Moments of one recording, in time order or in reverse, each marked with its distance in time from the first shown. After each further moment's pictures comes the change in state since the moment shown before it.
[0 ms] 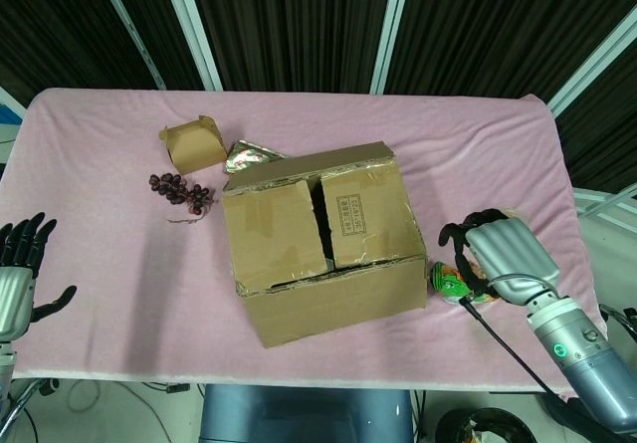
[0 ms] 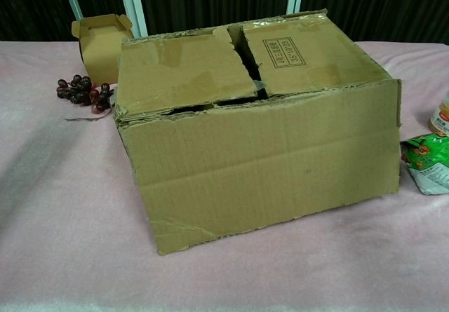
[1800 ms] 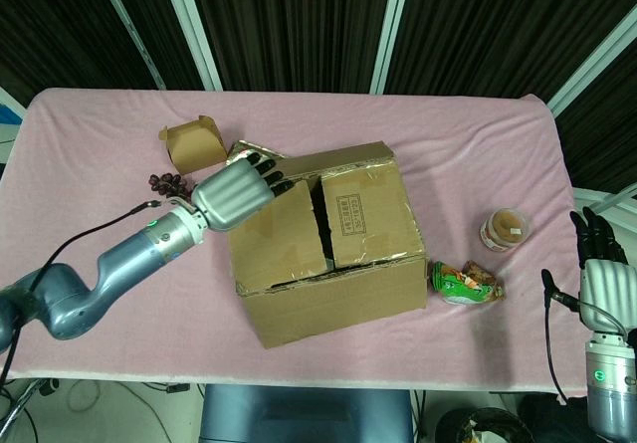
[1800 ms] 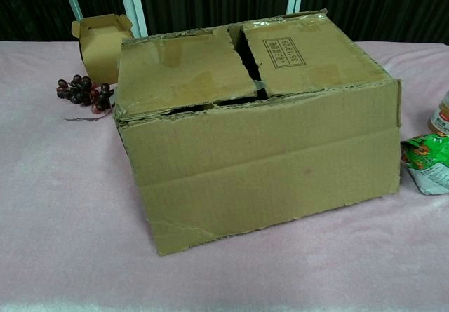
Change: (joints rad) left arm -0.923 0.118 -0.254 -0.126 -0.254 -1.013 0.442; right arm -0.431 -0.774 -0.071 0.814 -0.221 0.603 0.146
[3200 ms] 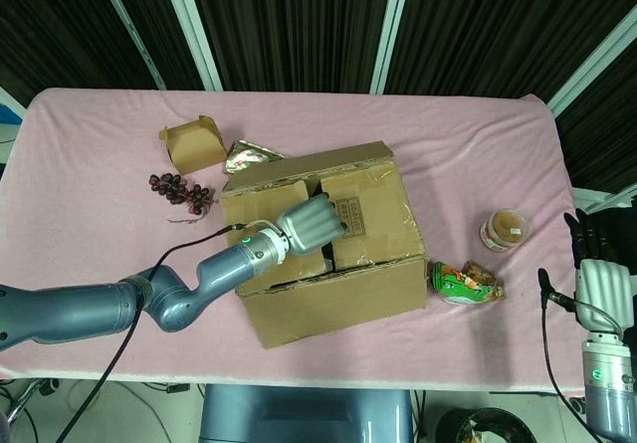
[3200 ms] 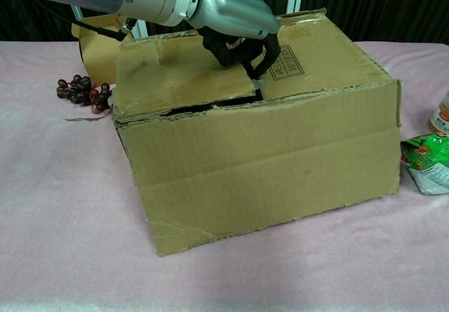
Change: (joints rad) left arm -0.345 -0.306 0.214 0.179 -0.326 0.032 0.213; right arm -0.019 -0.002 0.029 -0.004 -0.018 -0.054 0.041
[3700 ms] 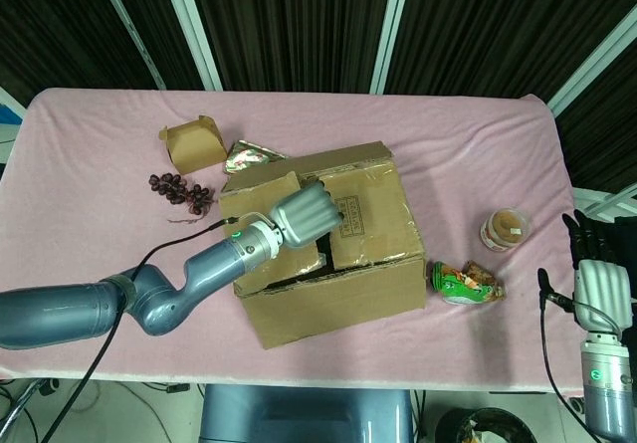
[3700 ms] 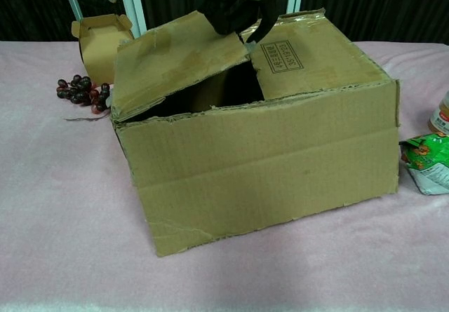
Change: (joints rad) left arm -0.035 0.134 0.011 -0.127 -0.060 0.049 -0.001; right arm -0.005 -0.004 0.005 -0.002 -0.005 -0.008 -0.004
